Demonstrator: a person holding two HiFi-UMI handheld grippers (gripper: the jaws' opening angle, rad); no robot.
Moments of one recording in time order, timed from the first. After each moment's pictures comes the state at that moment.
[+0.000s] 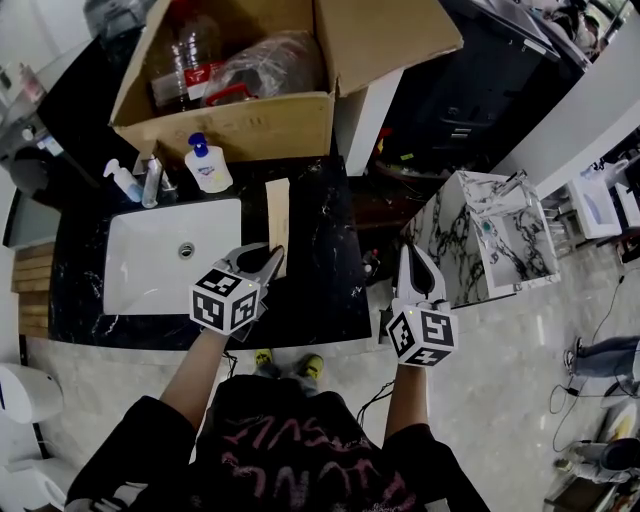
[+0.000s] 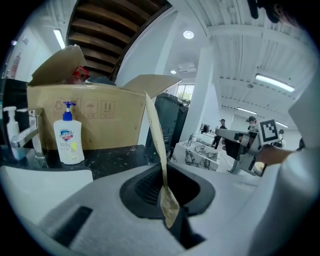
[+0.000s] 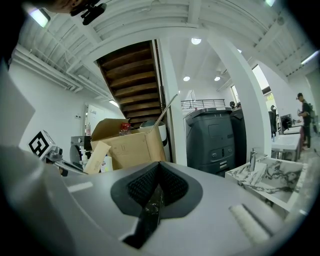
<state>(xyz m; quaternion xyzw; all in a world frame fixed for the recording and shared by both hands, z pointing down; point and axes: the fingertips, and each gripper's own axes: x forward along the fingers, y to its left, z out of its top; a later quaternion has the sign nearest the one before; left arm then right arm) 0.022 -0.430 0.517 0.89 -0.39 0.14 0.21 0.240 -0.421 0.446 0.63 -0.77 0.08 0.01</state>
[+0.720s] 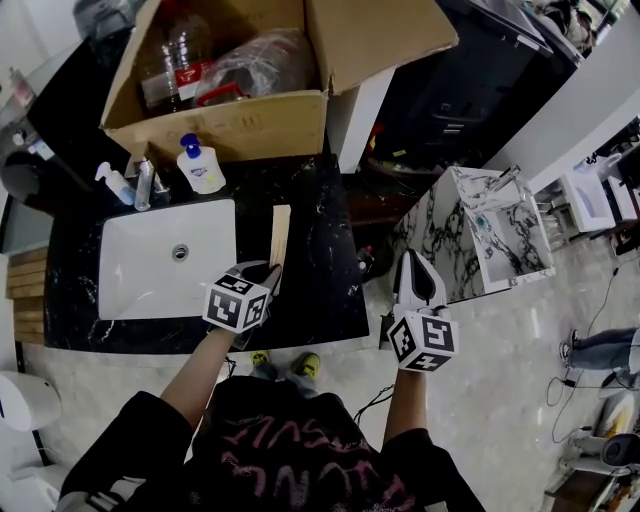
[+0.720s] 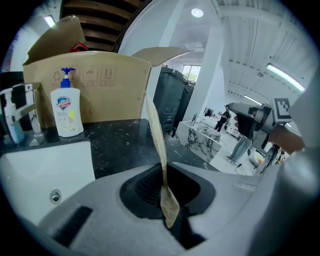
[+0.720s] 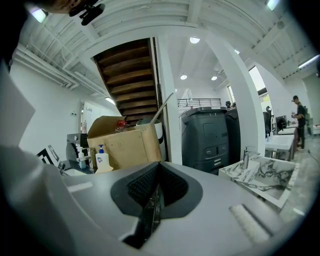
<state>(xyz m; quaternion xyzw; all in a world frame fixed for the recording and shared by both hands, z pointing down) 0.022 -0.416 0.596 0.85 -0.38 0.24 0.27 0.251 -0.409 0.454 0.65 -0.76 0.09 0.02</state>
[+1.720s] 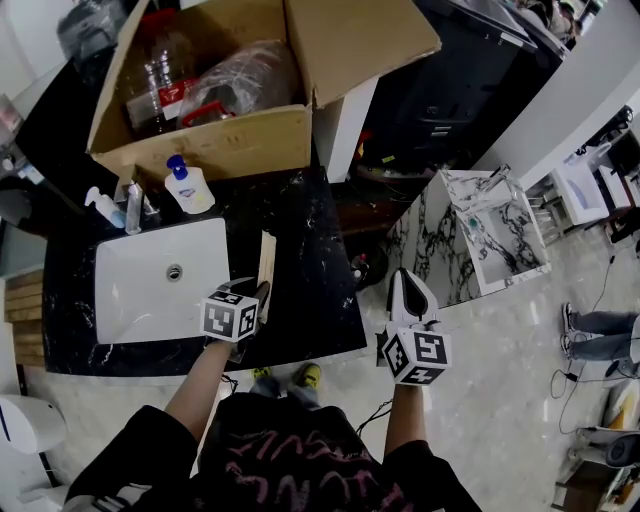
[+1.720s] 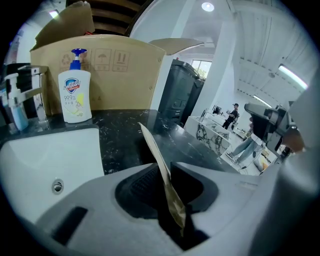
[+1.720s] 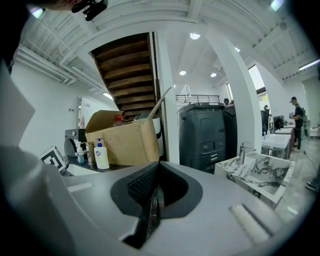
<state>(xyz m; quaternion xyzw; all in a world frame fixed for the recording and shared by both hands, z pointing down) 0.001 -0.429 0.634 0.82 -0.40 0.26 0.30 0.256 -0.402 0.474 0.65 -0.75 0.11 0.05</state>
